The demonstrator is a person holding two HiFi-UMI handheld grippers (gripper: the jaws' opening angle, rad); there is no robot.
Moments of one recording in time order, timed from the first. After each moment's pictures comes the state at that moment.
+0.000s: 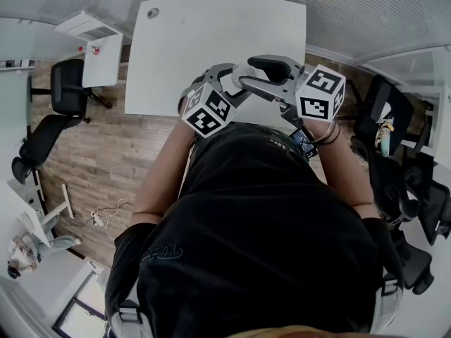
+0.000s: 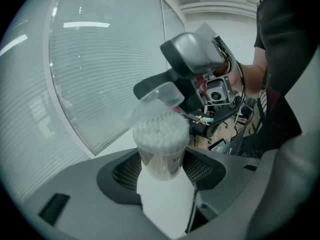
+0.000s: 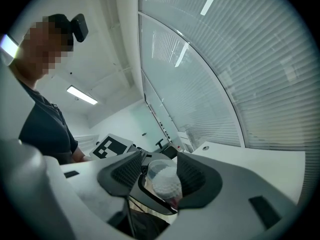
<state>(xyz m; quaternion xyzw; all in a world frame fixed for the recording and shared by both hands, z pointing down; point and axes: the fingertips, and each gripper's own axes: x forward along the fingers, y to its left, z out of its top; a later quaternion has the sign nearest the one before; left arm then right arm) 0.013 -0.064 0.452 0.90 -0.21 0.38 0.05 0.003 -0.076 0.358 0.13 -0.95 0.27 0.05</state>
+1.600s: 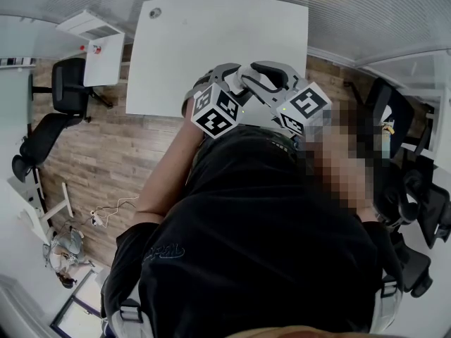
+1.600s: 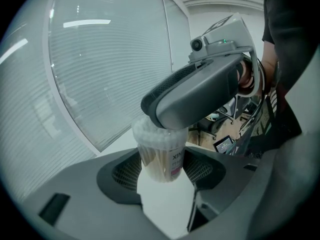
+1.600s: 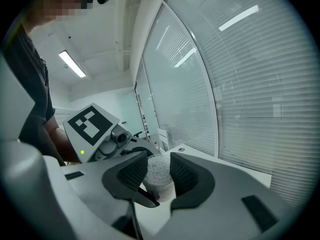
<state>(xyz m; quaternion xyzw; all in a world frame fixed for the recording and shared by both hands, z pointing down) 0.014 -0.071 0.457 0.88 -0.24 0.41 0.04 0.002 -0.080 0.387 0.25 -0.95 0.16 0.13</state>
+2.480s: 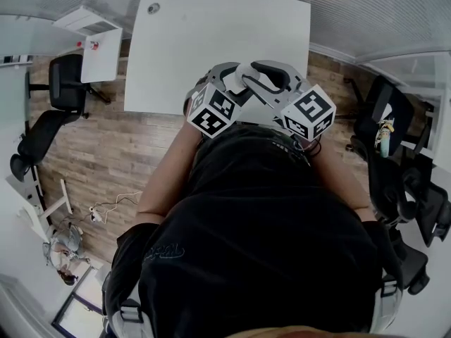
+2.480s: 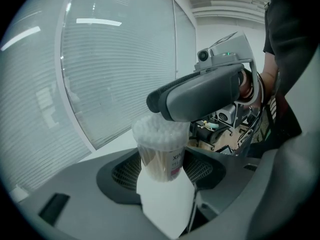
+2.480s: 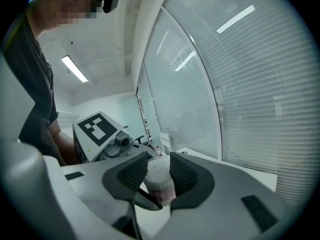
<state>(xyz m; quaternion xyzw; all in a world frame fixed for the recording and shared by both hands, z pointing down) 0.010 -0.074 0.458 0.90 -0.25 0.36 0.08 -0.002 -0.080 0.386 0.24 -0.95 0.16 0.10</state>
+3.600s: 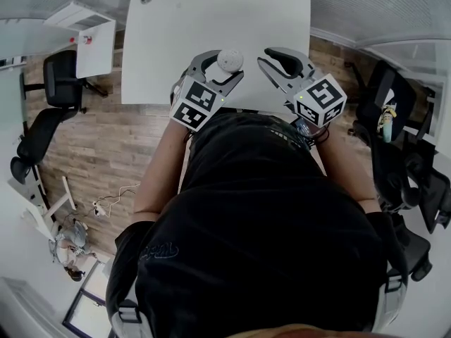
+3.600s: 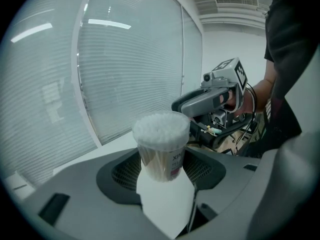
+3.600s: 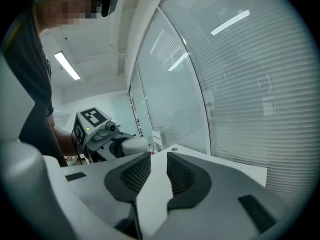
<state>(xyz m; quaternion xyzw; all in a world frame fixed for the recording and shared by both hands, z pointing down) -0.027 -0.075 0.456 0.90 -0.28 0.33 0.10 0.032 -0.088 0.416 0.28 -0.94 0.17 0.11</state>
